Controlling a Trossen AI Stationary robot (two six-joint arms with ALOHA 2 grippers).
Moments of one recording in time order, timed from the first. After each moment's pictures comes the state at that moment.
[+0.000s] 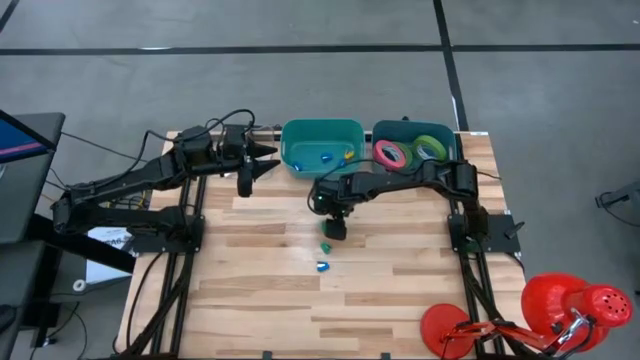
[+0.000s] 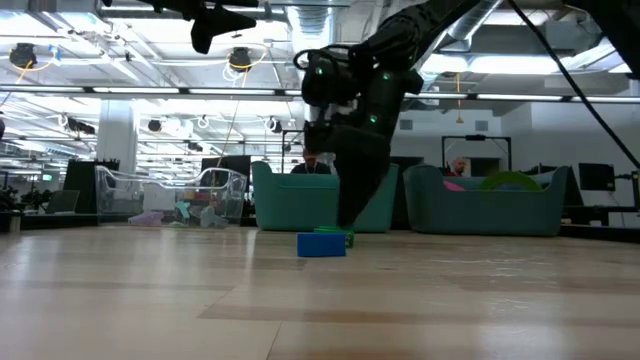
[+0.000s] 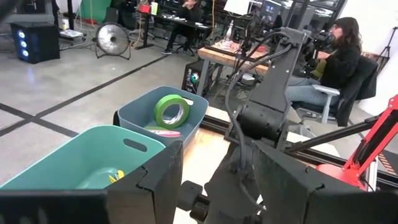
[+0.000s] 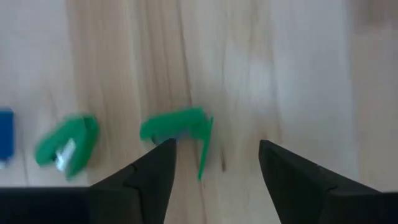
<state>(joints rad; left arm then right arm) 0.39 0.90 0.82 -0.04 0.14 -0.19 -0.12 2.05 1.42 -0.61 -0.08 0.00</state>
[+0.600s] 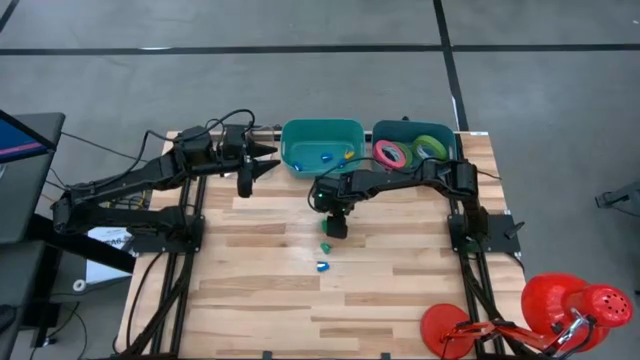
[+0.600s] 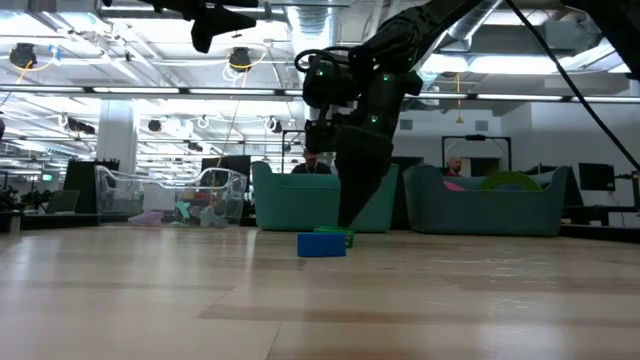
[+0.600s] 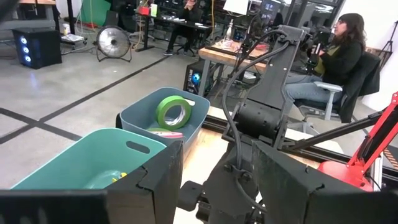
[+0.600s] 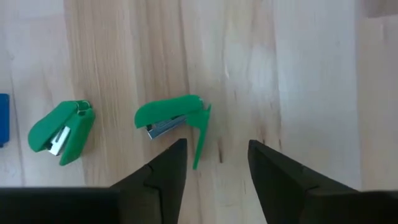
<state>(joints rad) 0.39 0.90 0.82 -0.04 0.14 -0.16 -0.14 2.05 1.42 -0.63 -0.11 -0.04</state>
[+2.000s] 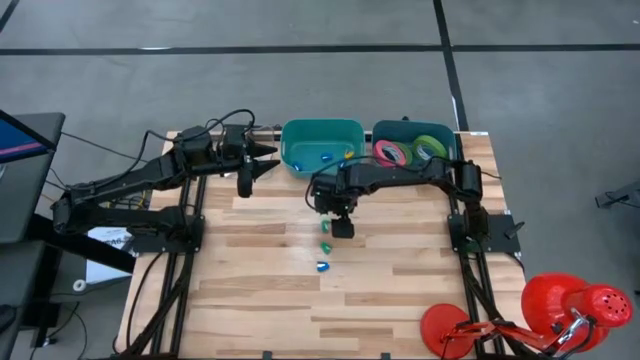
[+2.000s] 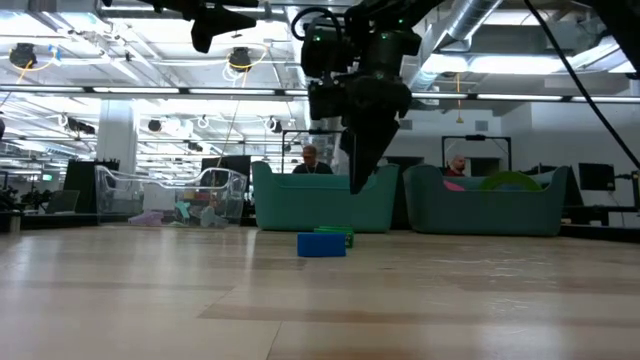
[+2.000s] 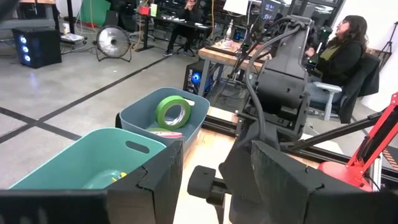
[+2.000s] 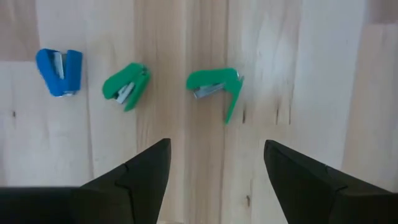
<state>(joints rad) 0.39 0.90 0.82 -0.04 0.14 -0.16 -0.11 2.02 1.58 -0.93 -0.13 -0.13</state>
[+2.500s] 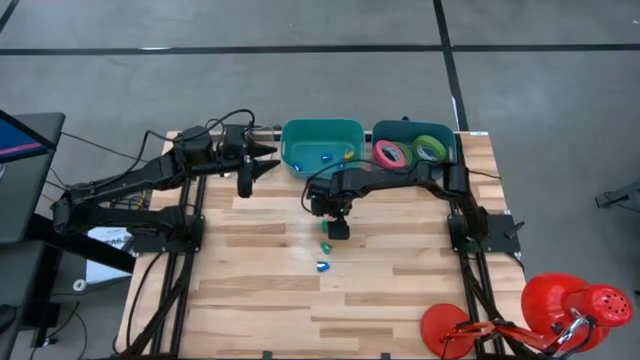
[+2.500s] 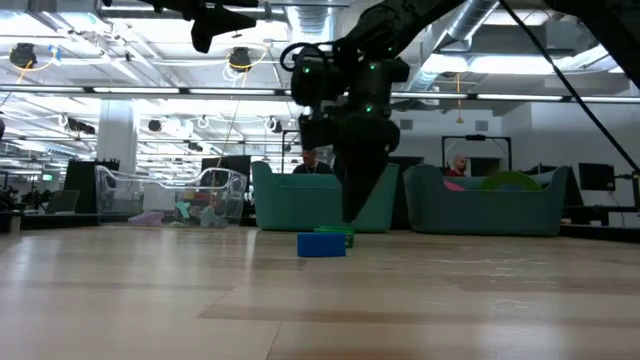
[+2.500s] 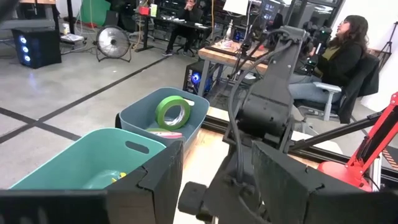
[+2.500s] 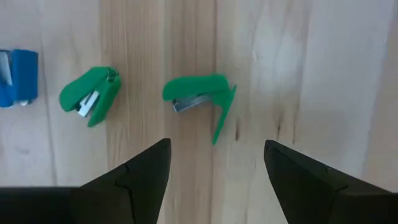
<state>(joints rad) 0.39 0.90 0.82 -0.04 0.14 -0.16 -0.12 2.11 1.58 -0.87 -0.13 -0.15</state>
